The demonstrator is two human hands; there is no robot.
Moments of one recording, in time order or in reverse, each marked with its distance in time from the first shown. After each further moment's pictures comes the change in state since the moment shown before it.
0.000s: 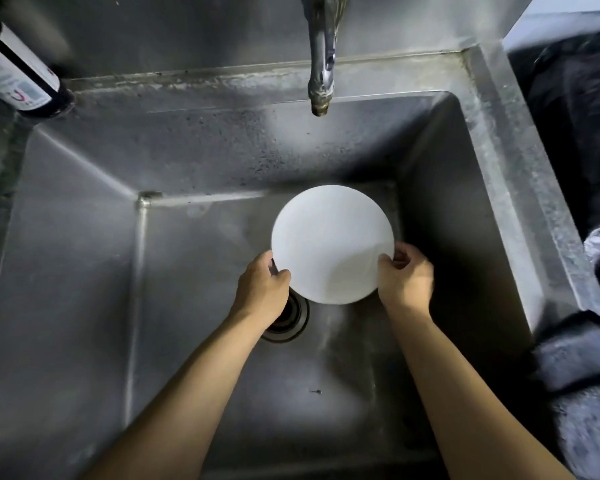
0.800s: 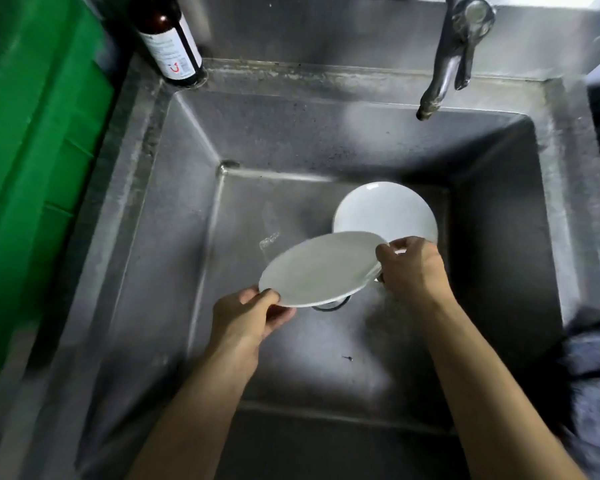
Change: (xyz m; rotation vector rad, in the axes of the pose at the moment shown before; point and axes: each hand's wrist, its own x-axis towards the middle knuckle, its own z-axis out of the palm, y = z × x) left_hand -0.124 -0.044 -0.088 -0.837 0.283 -0.391; right_hand -0.103 -0.088 -0.002 -0.351 -0.344 -0.150
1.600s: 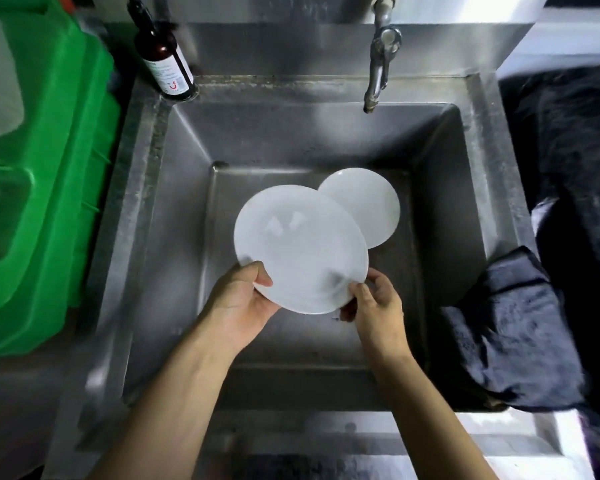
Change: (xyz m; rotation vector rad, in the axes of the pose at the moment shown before) left_hand -0.087 0.024 -0.024 -0.181 -0.458 -0.057; right_hand -0.140 0.058 0.014 0.646 -0.019 0.010
